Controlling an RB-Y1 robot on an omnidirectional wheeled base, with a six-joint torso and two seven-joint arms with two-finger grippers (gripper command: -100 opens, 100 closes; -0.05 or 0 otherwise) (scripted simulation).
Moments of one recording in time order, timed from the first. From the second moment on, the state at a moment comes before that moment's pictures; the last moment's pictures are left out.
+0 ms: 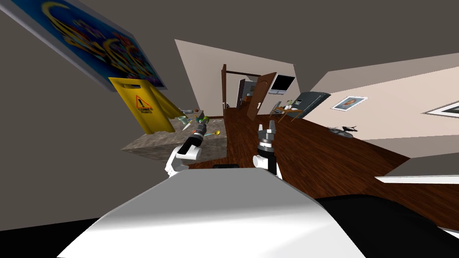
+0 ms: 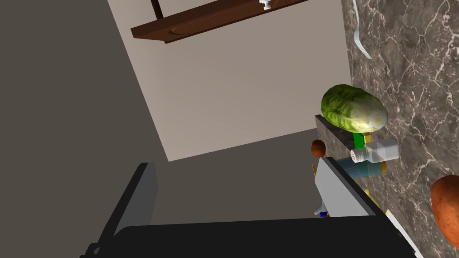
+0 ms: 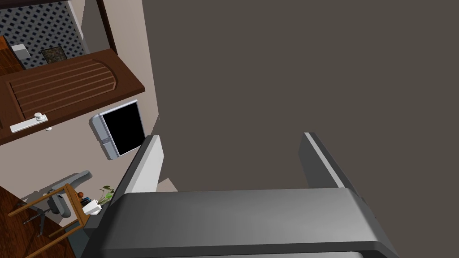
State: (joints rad) left arm 0.20 0.18 -0.13 -2.32 -0.11 0.47 -0.04; right arm 0.46 0.01 0.00 -2.29 -0.05 -0.40 -0.04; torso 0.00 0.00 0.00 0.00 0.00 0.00
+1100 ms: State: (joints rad) left arm 0.11 0.16 -0.17 -2.29 -0.11 0.77 -0.01; right arm 0.46 0.01 0.00 -2.29 -0.05 -0.40 -0.04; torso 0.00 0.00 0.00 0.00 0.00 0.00
